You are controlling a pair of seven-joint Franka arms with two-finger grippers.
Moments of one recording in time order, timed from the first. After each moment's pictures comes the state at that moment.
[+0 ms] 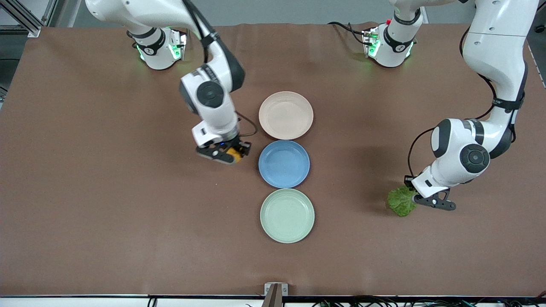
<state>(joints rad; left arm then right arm) 0.06 0.55 -0.12 -1.86 0.15 2.38 0.10 0.70 0.40 -0.16 -1.89 0.05 2.33 0.80</state>
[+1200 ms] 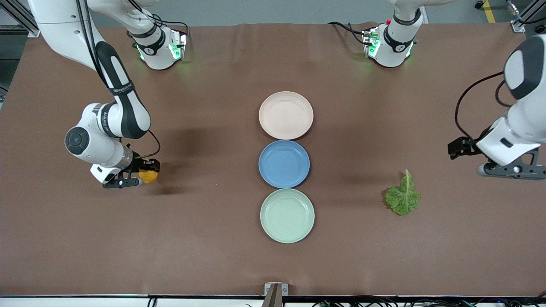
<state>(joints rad) 0.05 0.21 -0.14 -1.52 0.15 1.70 0.02 0.22 0.41 -0.15 -2.10 0.22 2.45 -0.17</state>
